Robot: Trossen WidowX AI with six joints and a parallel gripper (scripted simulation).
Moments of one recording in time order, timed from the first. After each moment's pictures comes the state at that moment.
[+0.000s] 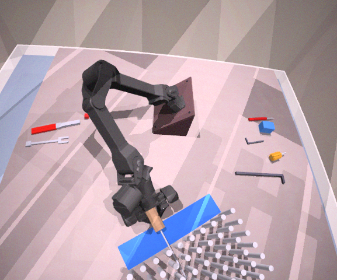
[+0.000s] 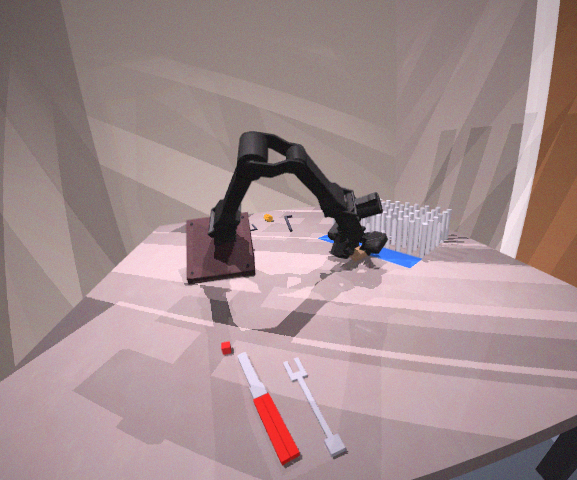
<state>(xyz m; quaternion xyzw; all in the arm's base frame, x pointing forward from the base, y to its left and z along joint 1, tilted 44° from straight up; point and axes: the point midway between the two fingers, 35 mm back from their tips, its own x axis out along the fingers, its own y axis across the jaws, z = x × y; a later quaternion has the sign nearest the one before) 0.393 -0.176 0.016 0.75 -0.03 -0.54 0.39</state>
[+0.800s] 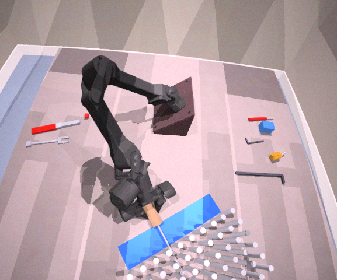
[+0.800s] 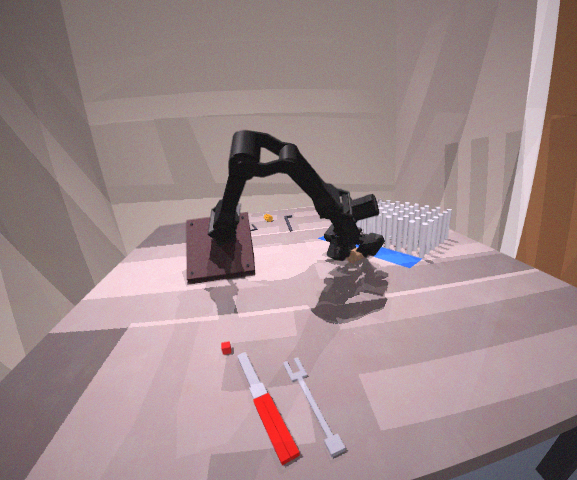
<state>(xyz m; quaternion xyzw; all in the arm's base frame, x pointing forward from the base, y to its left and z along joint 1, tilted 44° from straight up) 0.377 -0.180 0.021 0.75 -0.03 -0.54 0.39</state>
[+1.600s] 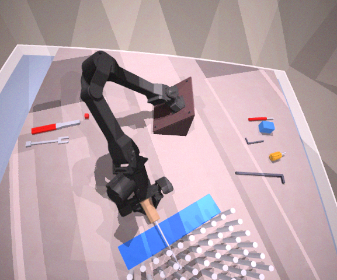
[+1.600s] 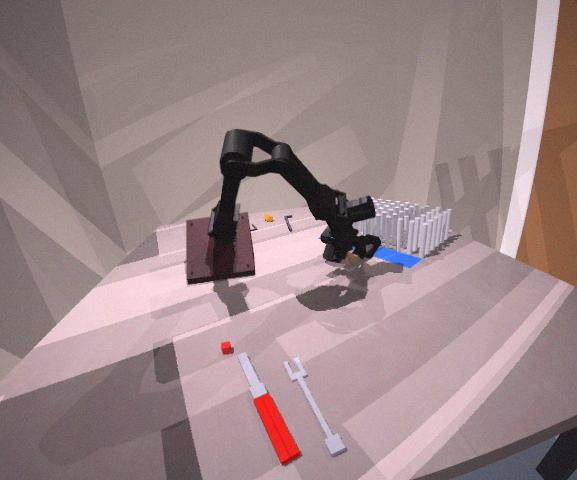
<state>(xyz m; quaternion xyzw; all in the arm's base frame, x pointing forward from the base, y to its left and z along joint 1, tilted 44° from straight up) 0.362 -0.183 0.026 0.75 -0.03 -0.54 0.39</state>
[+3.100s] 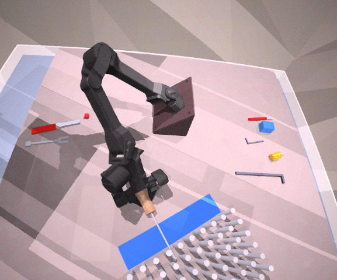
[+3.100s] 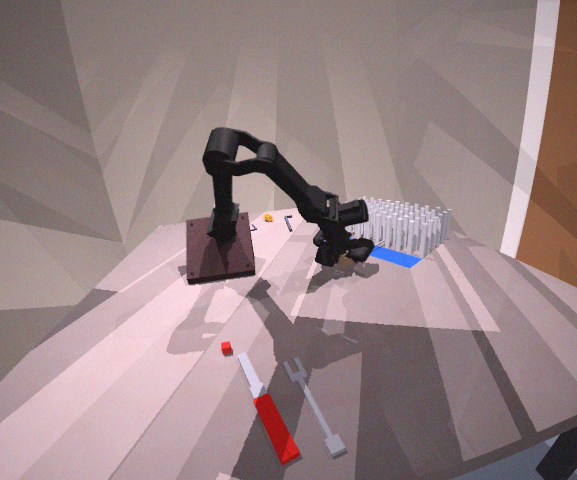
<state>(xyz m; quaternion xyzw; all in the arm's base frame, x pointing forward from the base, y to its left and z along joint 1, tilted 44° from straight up) 0.333 -0.190 0.037 0.75 -0.03 -0.54 0.39</state>
